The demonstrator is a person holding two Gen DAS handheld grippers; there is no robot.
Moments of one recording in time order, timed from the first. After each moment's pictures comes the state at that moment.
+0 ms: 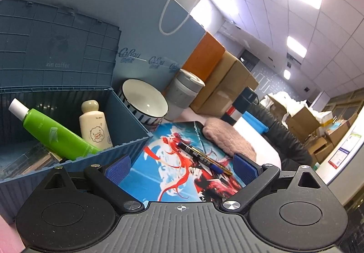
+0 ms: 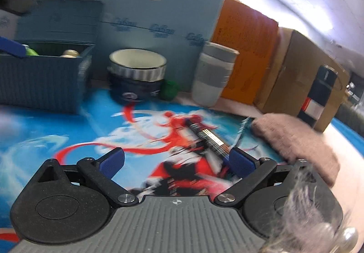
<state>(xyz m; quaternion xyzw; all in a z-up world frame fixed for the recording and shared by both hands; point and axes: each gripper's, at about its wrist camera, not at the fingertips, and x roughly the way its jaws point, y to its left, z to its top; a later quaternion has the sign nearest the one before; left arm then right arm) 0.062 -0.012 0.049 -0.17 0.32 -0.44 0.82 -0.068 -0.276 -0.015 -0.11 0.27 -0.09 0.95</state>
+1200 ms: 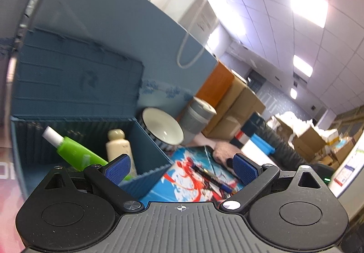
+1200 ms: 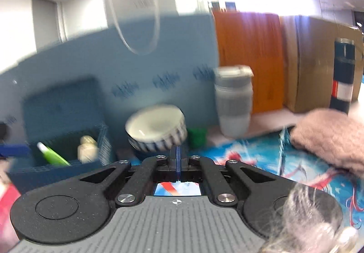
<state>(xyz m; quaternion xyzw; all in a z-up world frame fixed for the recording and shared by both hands) 0.067 0.034 0.068 -0.20 0.27 -0.40 0.85 -0.040 -0.268 0.060 0.09 0.19 -0.01 0.98</state>
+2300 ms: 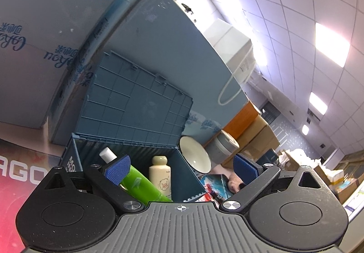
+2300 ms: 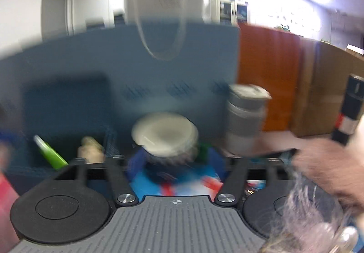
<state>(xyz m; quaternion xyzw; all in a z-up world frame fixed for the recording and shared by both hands) 0.091 0.095 0.063 -0.27 0.26 -0.34 0.86 0.005 -0.262 0.062 -0.03 0.27 -0.05 0.96</state>
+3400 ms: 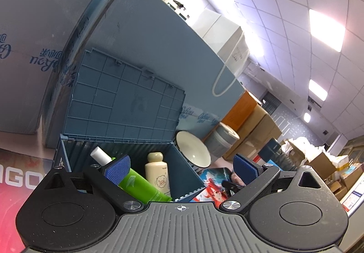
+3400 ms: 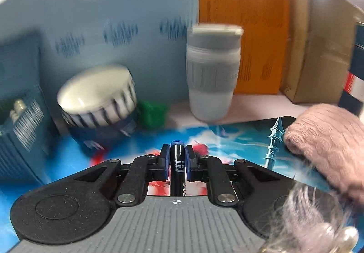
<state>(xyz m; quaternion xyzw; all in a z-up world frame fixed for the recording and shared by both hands) 0.089 0.081 0.064 -0.24 0.26 -0.35 0.87 0.029 -0.327 0.000 0.05 0.27 -0.05 0.96</state>
